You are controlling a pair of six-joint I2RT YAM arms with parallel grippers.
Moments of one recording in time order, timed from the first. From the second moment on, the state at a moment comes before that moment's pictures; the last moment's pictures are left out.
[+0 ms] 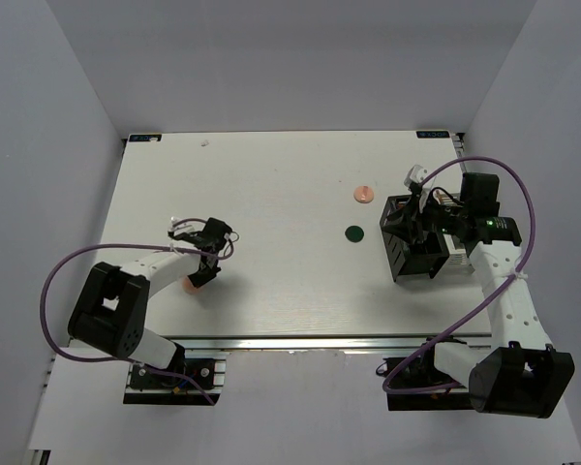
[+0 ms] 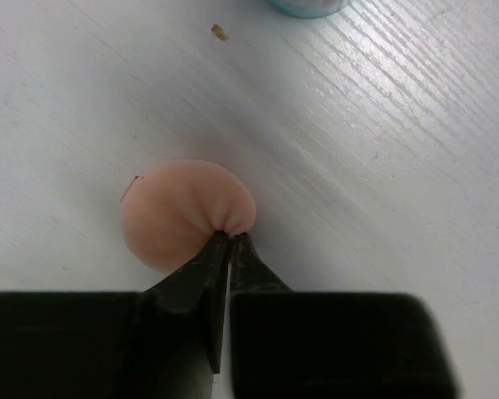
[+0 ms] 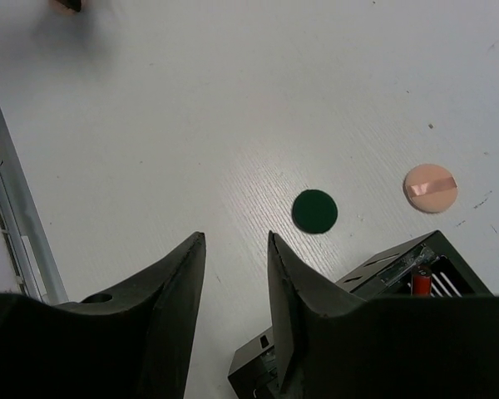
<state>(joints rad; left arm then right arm) -0.40 1.47 0.74 -0.65 -0.52 -1.00 -0.04 1.11 1.03 -0.69 -1.02 -0.72</state>
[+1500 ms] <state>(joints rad) -0.43 1.65 0.77 1.34 0.87 -1.58 0.37 1.45 0.91 0.69 -0.99 0.79</state>
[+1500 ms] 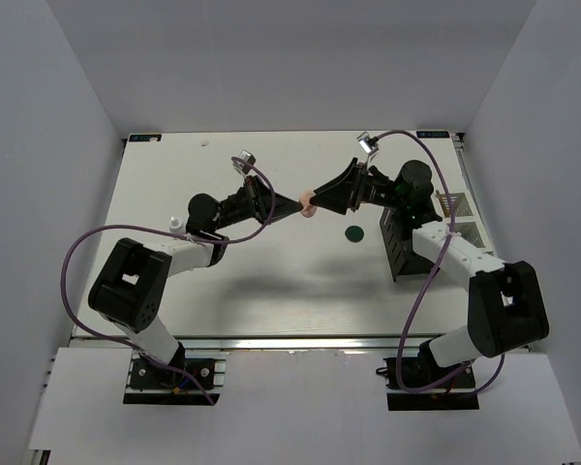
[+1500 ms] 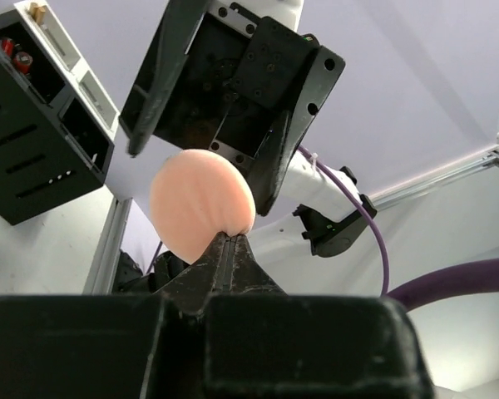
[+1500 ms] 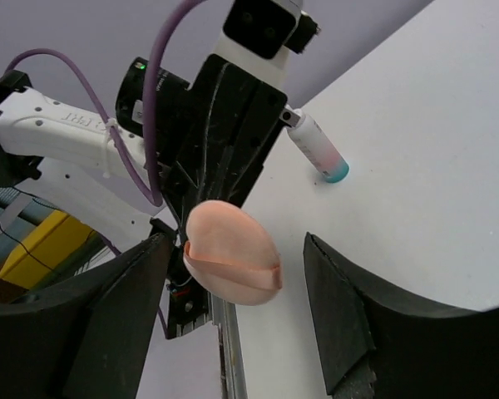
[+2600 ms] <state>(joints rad) -0.44 1.65 0.80 1.37 0.85 -1.63 0.34 1.49 0.93 0.85 -1.05 0.85</state>
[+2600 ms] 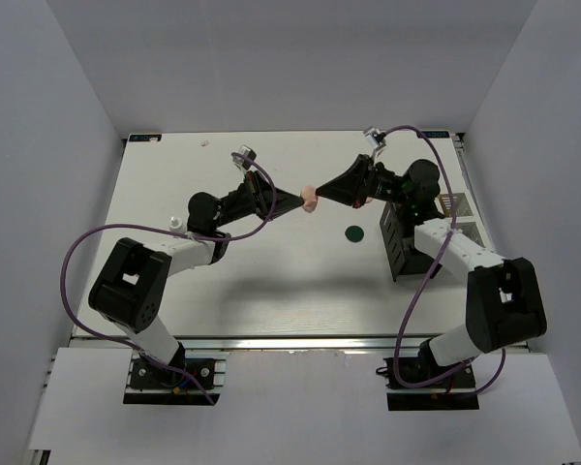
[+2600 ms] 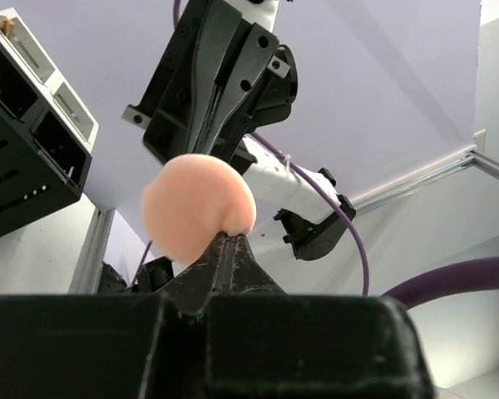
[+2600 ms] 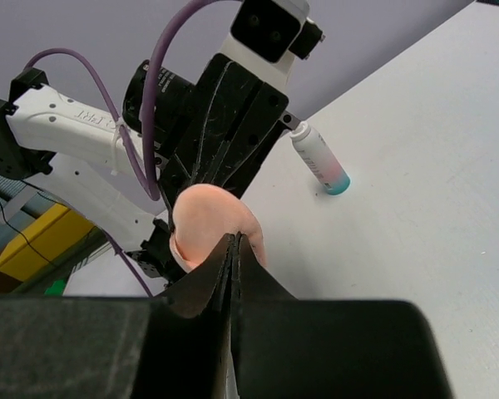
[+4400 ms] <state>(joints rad) -0.34 1.16 0.90 0.00 0.44 -0.58 0.65 1.85 1.18 -0.43 -0.26 -0.44</state>
